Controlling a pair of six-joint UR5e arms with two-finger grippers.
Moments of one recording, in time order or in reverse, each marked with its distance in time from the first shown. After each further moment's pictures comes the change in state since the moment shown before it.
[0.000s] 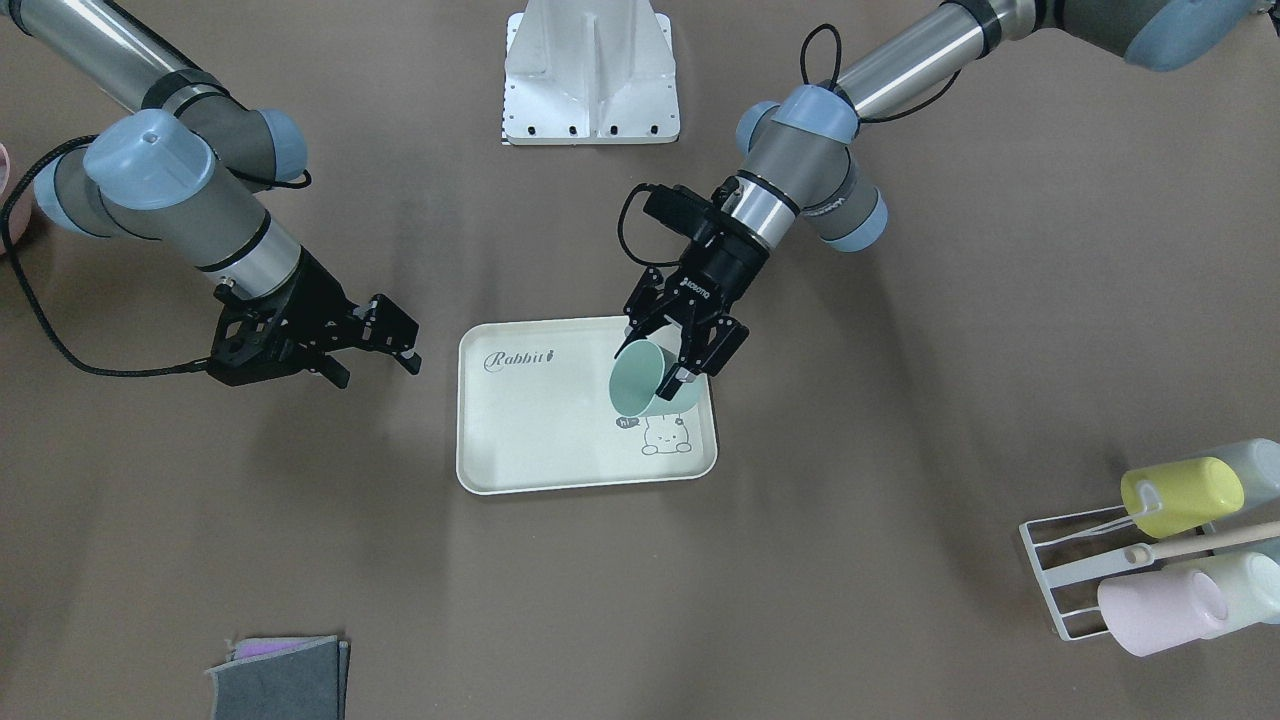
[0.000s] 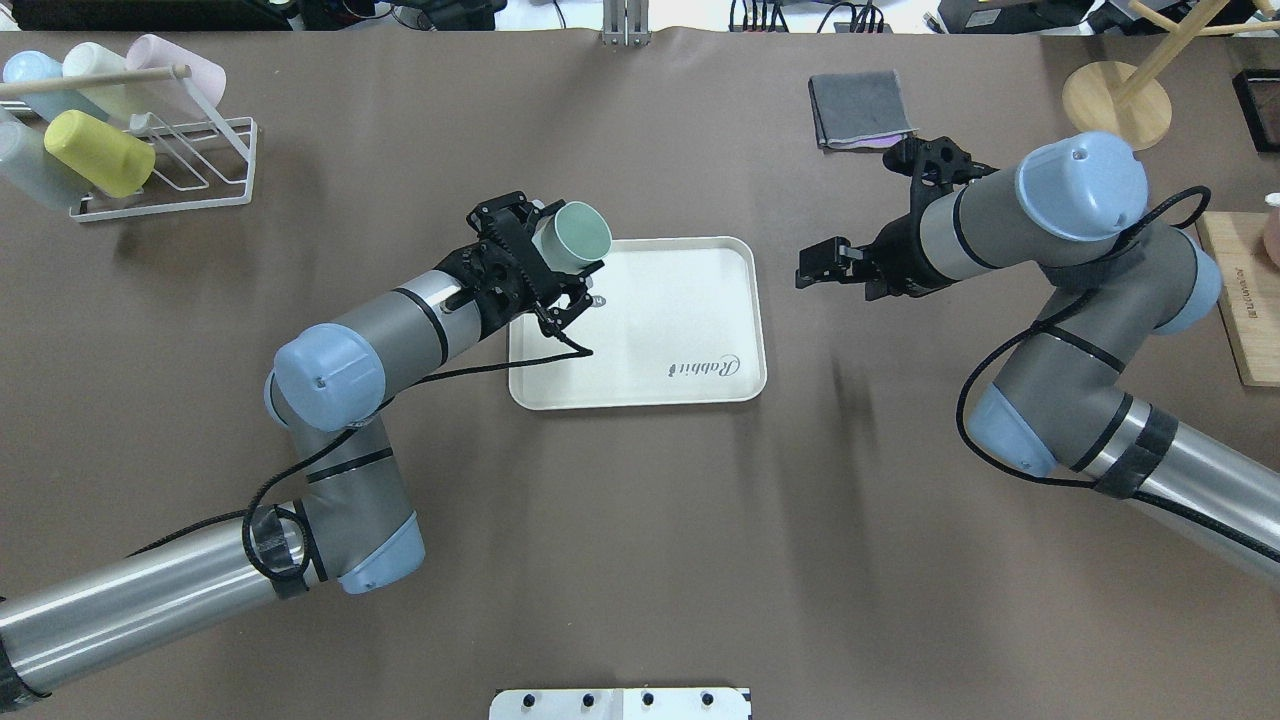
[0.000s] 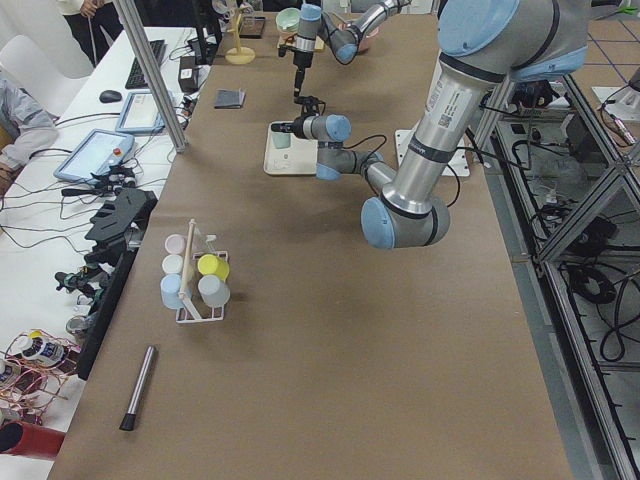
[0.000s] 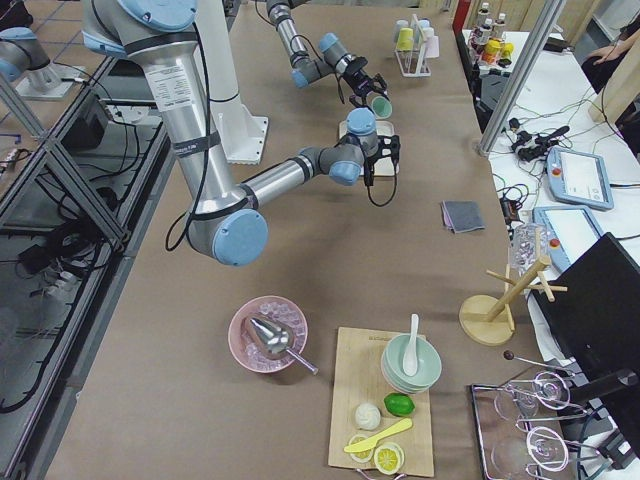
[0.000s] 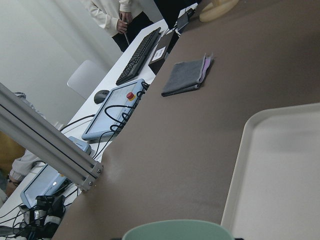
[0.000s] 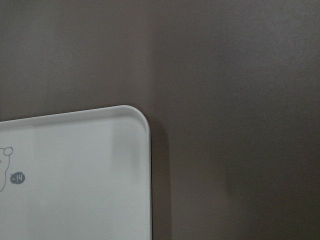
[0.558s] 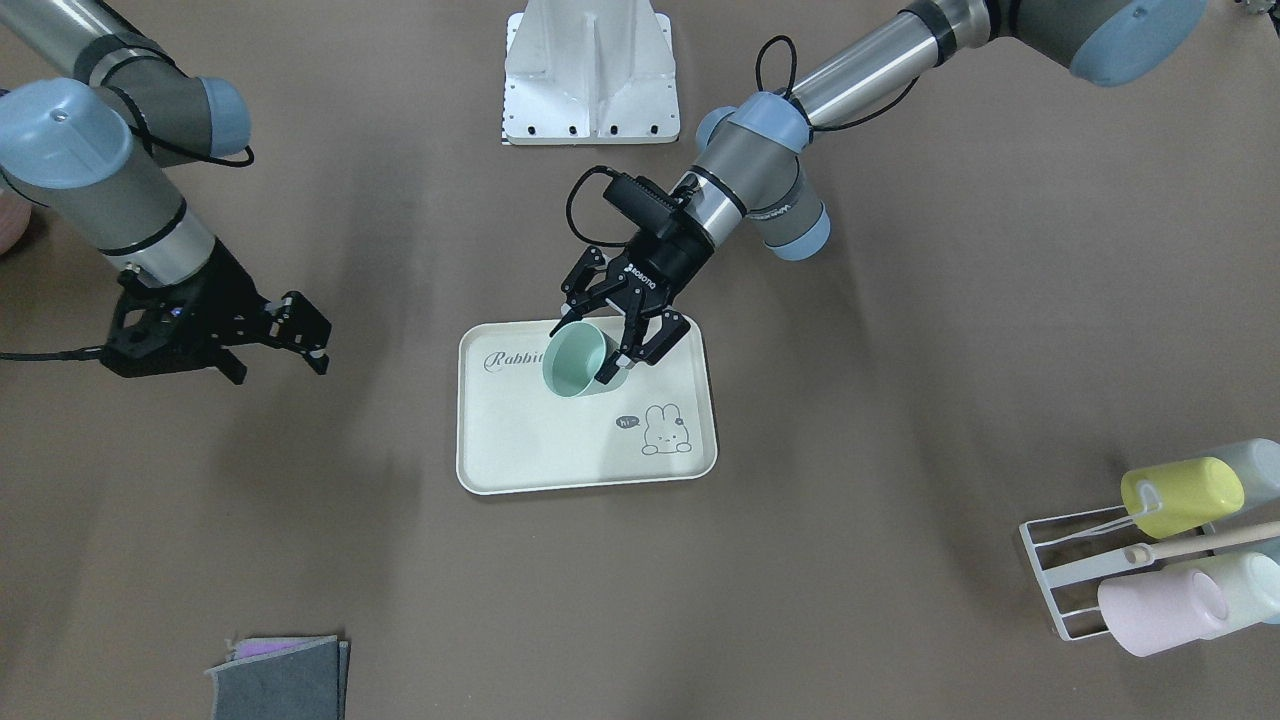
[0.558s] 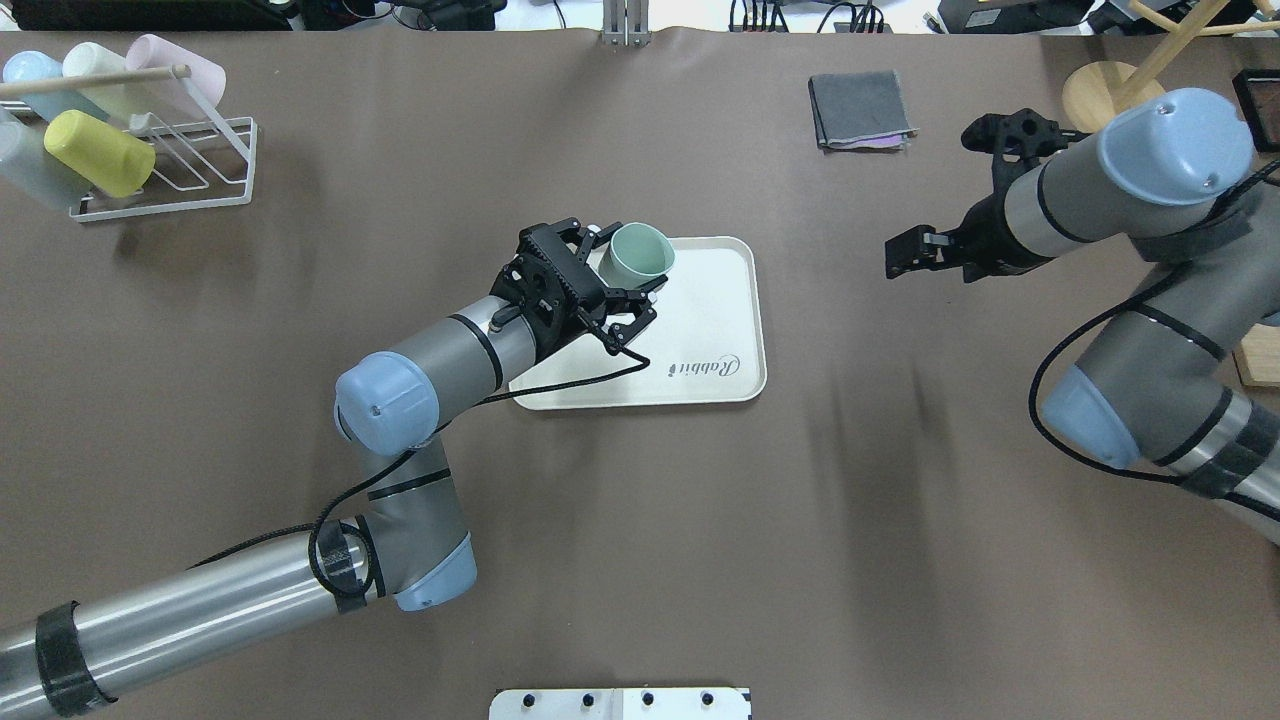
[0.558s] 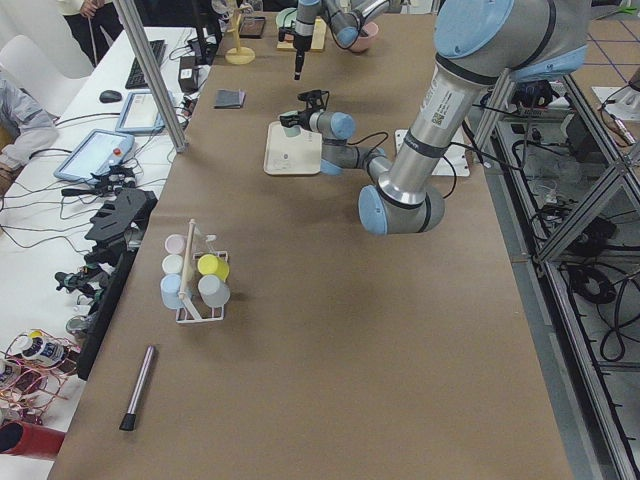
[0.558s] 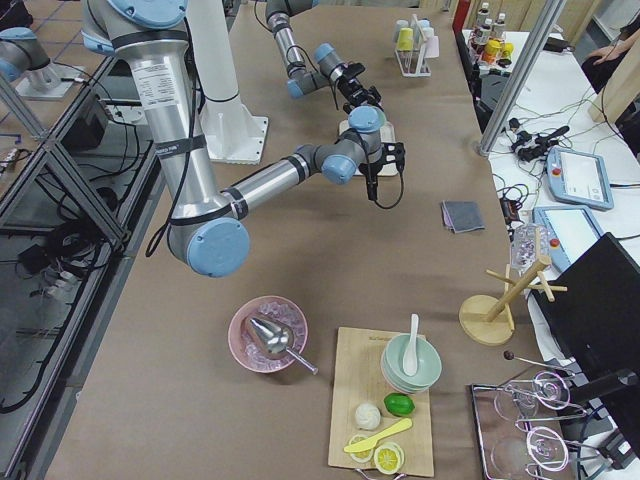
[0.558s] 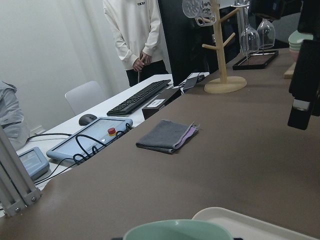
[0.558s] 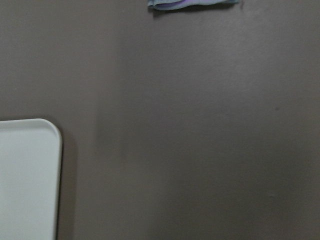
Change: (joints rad) left arm 0.056 -0.079 0.090 -0.098 0.027 -0.204; right arm 0.108 -0.111 0.177 -0.334 -0.022 -0.316
